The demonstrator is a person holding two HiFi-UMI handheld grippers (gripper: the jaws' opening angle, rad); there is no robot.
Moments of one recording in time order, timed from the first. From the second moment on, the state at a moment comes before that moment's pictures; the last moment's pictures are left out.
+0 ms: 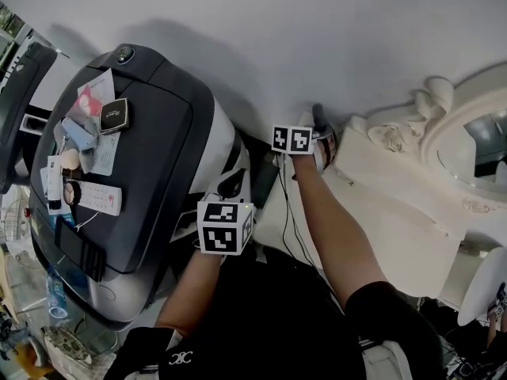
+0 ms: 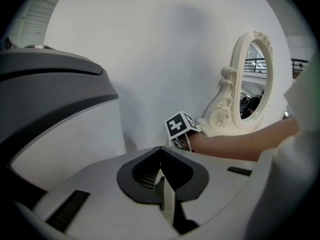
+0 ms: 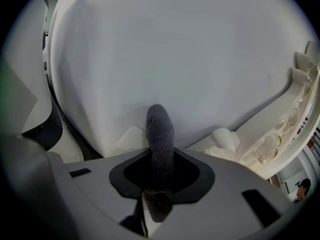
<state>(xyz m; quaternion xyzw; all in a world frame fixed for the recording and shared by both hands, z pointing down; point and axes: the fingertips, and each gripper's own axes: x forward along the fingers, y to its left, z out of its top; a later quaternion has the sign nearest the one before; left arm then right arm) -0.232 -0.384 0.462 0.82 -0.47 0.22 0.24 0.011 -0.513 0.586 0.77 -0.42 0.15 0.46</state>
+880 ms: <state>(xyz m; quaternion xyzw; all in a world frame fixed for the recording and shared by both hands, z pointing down) -0.240 -0.383 0.460 0.83 -0.45 0.21 0.25 -0.018 -0.509 0.627 0.67 -0.51 0.19 0.50</state>
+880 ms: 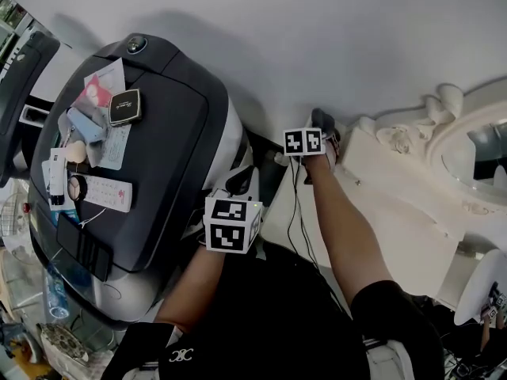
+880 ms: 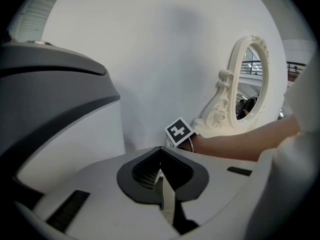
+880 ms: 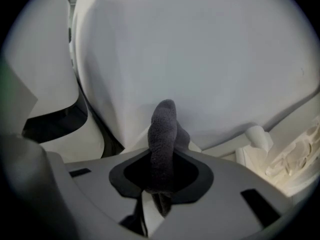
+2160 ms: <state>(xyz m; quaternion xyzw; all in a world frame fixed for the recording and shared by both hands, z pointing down) -0.219 -0.352 0.461 0.85 -0.42 0.22 0.23 -0.118 -0.355 0.635 0.40 -0.79 0.16 0.43</state>
